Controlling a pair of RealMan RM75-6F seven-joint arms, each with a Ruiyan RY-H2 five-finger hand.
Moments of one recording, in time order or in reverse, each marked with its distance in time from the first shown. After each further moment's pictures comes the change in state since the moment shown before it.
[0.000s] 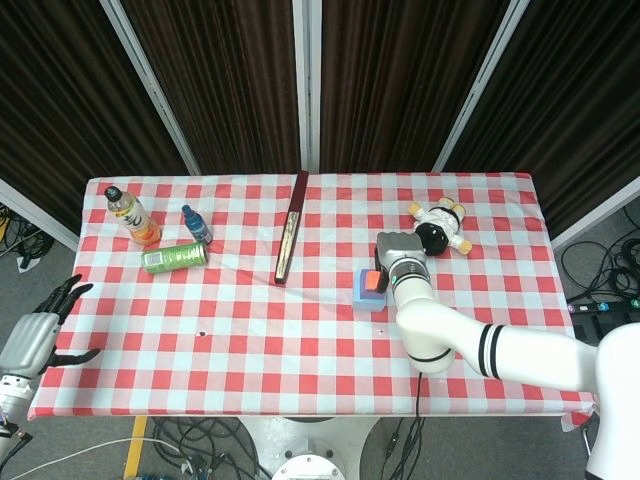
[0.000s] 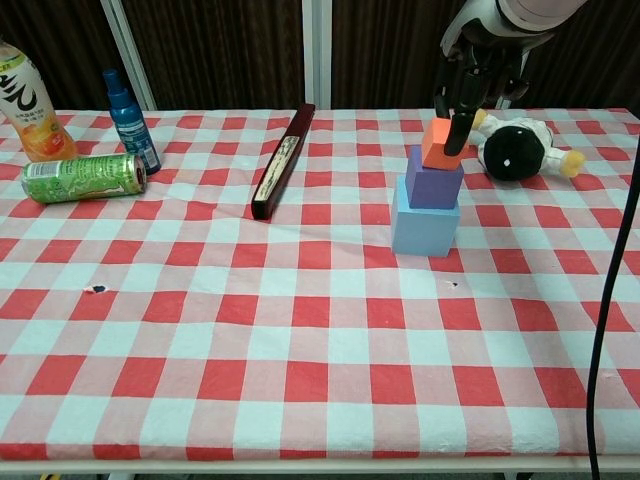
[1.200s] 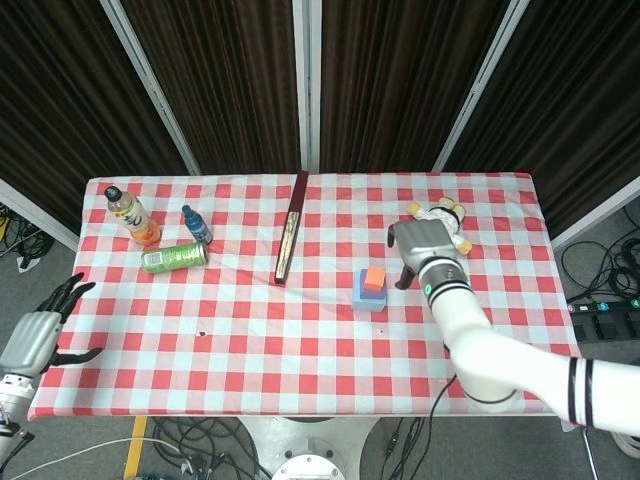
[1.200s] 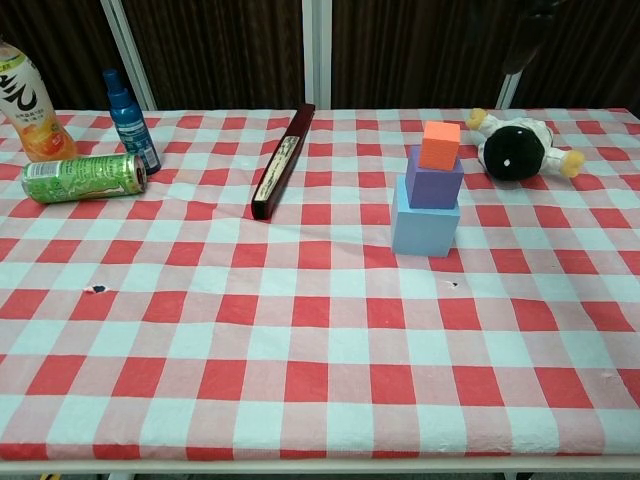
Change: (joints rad) left arm -0.003 0.011 -0.006 -0.031 0.002 0.007 0.024; right arm -0.136 0.346 0.131 -0.408 -0.166 0.041 0.012
